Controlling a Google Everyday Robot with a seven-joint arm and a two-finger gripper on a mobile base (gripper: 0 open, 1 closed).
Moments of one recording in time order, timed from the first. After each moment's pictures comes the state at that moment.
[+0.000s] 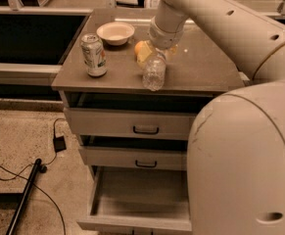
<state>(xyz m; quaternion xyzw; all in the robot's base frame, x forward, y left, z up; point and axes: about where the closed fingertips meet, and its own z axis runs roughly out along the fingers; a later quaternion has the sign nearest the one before) 0.728 -0.059 0.838 -0.23 0.96 0.06 0.16</state>
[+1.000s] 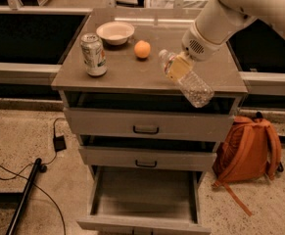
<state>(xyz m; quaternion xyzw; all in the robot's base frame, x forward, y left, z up) 0.611 -0.108 0.888 -0.45 0.86 0.07 0.23</state>
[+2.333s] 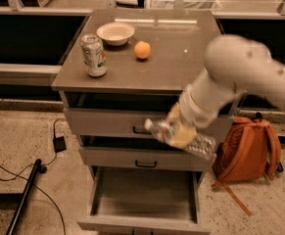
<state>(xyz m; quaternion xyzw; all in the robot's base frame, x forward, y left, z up) 0.505 -0.095 0.758 -0.69 0.70 0.11 0.17</state>
